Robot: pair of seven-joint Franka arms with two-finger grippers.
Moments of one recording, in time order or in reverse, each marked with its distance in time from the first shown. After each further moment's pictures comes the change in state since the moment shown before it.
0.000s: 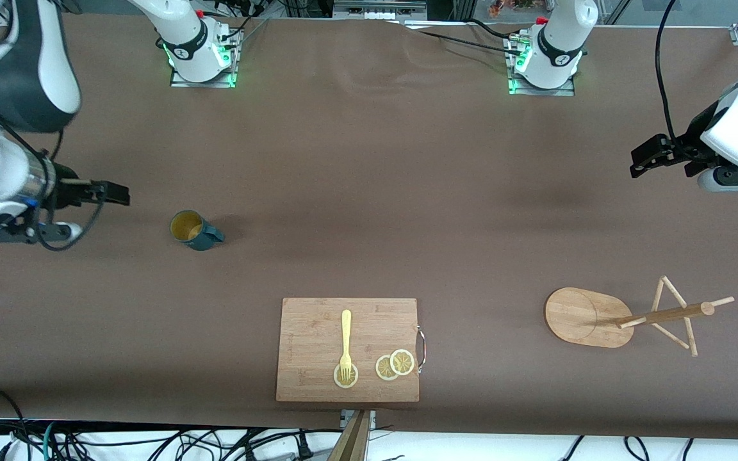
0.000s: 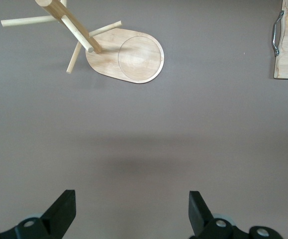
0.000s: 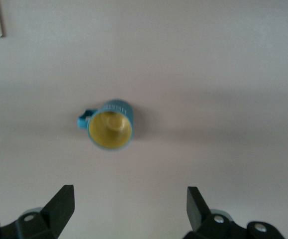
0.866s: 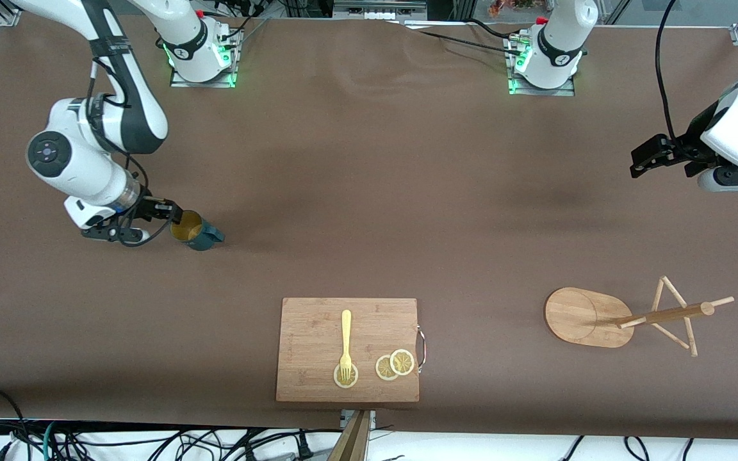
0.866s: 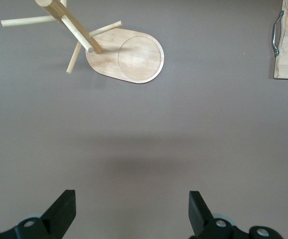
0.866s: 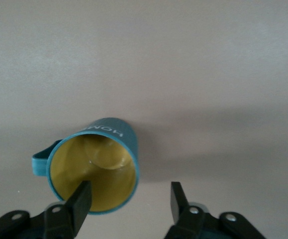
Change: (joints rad) left arm 0.000 0.000 0.000 0.000 0.000 0.000 0.000; right arm 0.014 -0.043 0.028 -0.533 0.001 0.645 0.147
